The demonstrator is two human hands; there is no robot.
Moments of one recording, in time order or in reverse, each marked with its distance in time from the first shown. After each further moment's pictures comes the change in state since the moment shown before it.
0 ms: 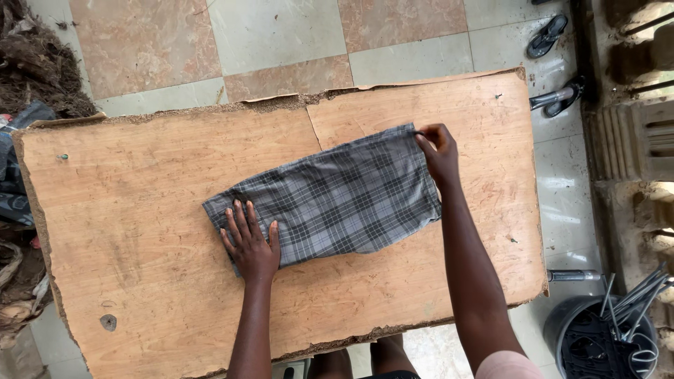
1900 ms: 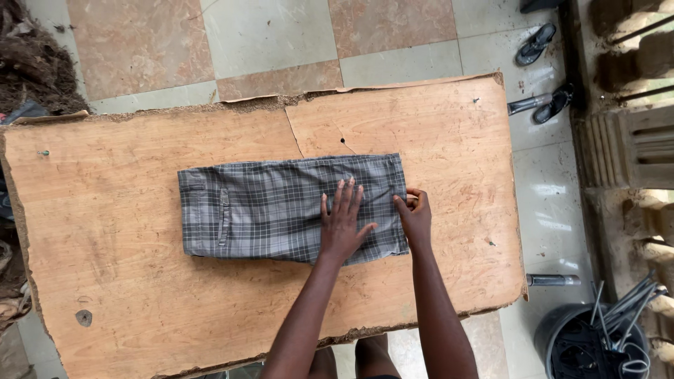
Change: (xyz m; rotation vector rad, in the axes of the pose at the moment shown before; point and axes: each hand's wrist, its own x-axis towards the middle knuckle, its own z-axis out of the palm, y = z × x) left_hand -0.002 0.219 0.036 -0.131 -0.312 0.454; right_hand -0.134 0.016 -0.008 0.203 0.100 0.479
